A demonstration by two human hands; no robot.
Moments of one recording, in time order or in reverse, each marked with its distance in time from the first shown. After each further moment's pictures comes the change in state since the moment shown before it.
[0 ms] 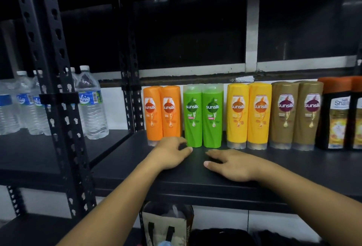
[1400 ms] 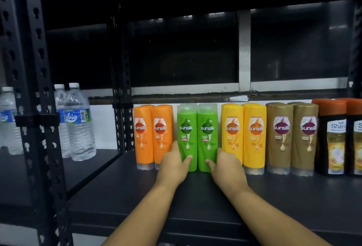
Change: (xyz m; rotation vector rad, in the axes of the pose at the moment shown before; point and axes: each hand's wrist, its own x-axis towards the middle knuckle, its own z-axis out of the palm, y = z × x) left_hand 0.061 0.020 0.044 -0.297 0.454 -0.035; right_hand 0.068 0.020 0.009 0.044 0.756 0.259
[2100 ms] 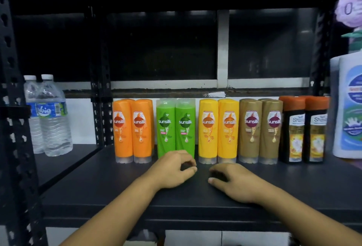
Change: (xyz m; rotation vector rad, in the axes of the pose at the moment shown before) left_hand -0.022 0.029 0.005 0.150 -0.467 0.509; right_hand -0.047 0.064 -0.091 -0.055 -0.549 -0.189
